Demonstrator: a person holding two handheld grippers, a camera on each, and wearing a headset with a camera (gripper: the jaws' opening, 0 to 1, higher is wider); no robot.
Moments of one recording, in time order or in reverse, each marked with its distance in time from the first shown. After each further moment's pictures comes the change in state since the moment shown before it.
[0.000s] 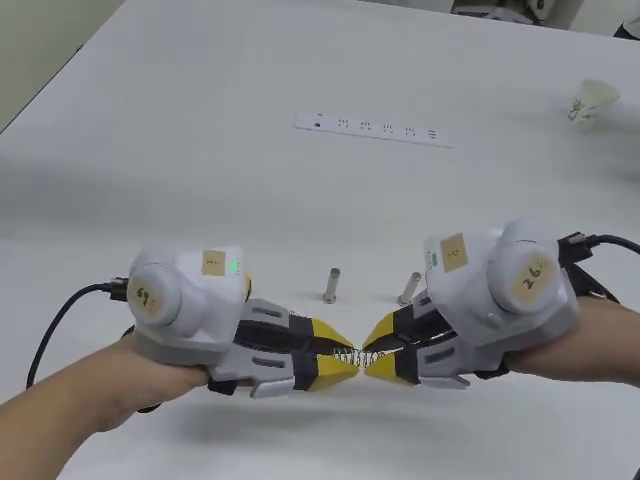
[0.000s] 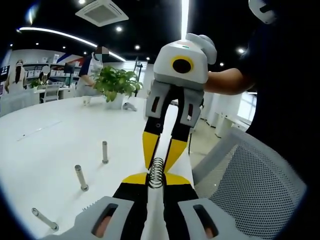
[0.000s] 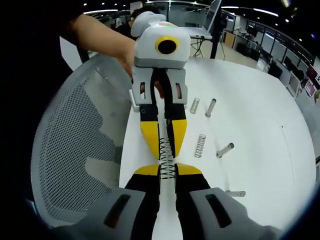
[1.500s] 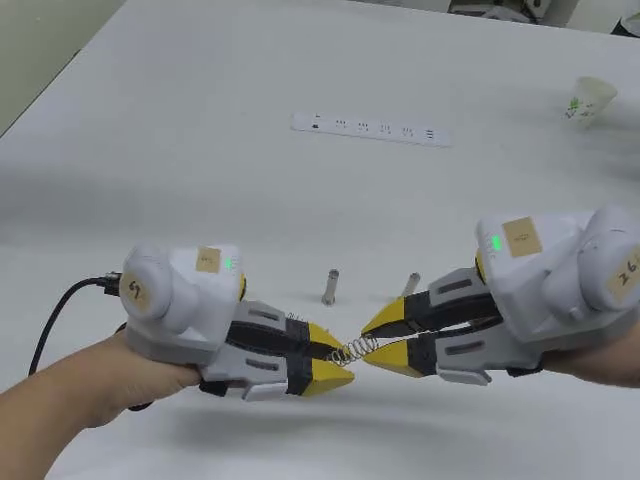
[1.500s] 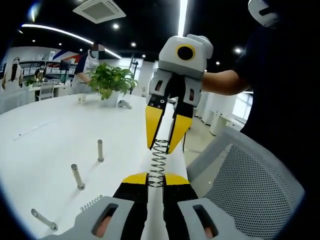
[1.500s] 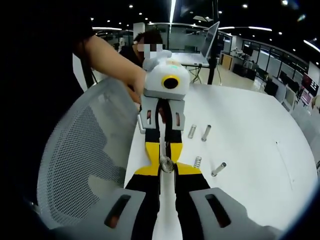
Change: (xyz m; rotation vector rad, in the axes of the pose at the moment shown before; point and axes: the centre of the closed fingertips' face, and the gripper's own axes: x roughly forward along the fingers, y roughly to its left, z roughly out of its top) left arm -0.003 -0.006 -0.001 -0.005 0.028 -0.049; right arm -0.026 0.004 0.035 -0.031 -0.214 -0.019
